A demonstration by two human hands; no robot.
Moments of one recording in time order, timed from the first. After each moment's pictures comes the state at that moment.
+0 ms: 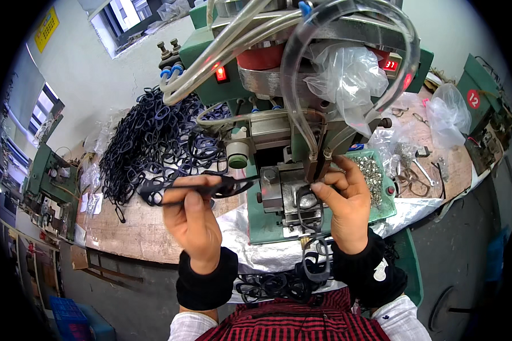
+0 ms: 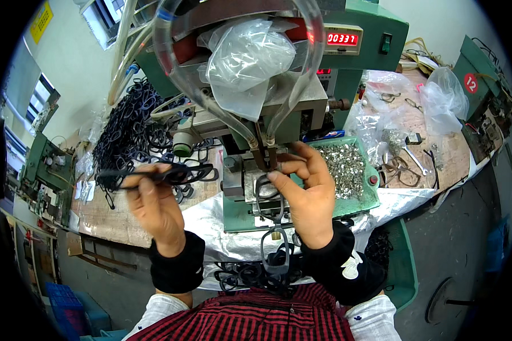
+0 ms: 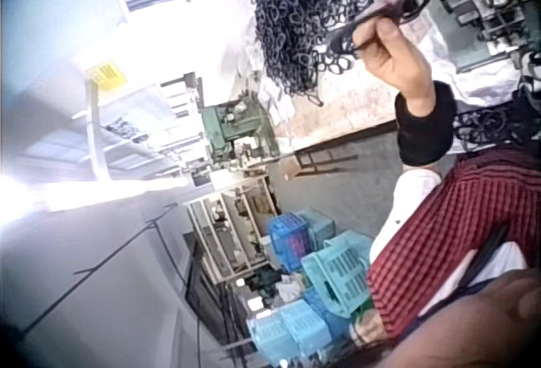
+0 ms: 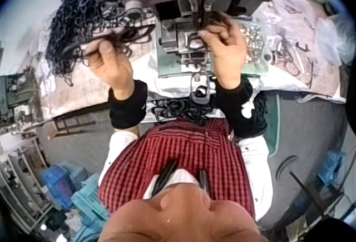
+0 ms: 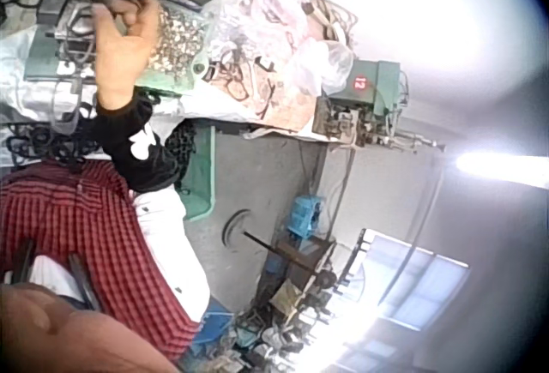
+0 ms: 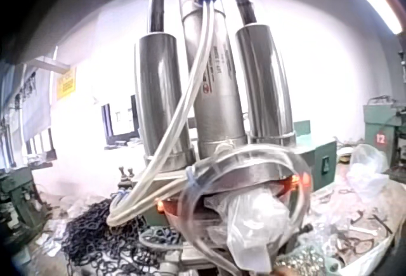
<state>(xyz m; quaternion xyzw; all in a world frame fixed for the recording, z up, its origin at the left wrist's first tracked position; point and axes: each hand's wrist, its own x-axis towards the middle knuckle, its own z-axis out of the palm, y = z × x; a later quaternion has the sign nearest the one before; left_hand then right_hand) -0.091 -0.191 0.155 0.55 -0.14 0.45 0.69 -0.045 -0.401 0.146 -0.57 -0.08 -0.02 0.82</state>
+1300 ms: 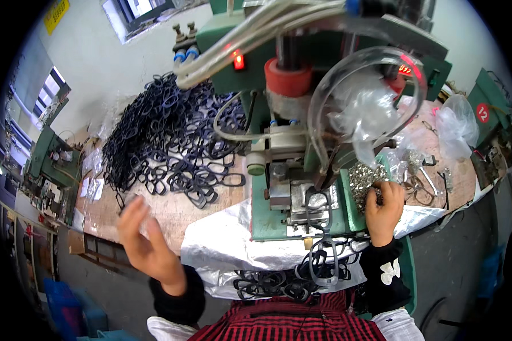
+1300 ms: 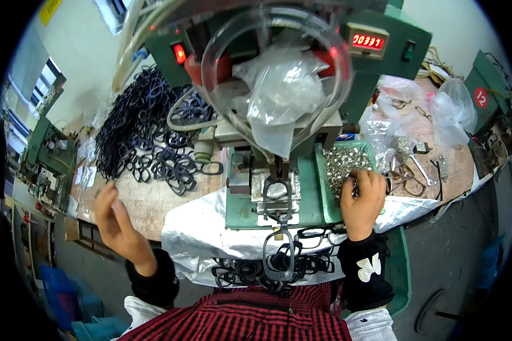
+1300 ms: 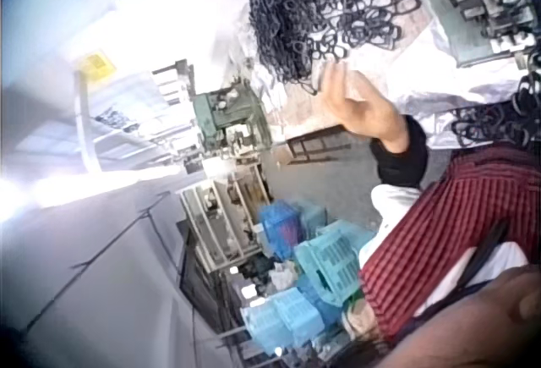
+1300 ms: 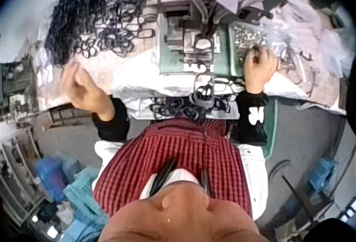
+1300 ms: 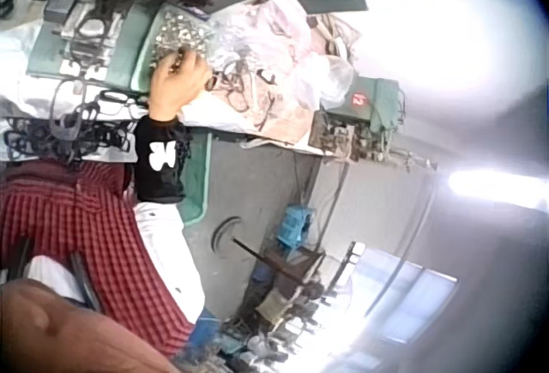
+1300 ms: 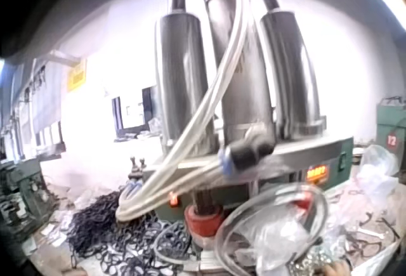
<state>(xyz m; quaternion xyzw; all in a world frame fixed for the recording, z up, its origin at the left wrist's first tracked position) -0.168 -0.134 0.154 0.80 0.05 0.55 0.24 -0.019 -0.496 0.072 -0.90 -0.10 -0.35 0.25</state>
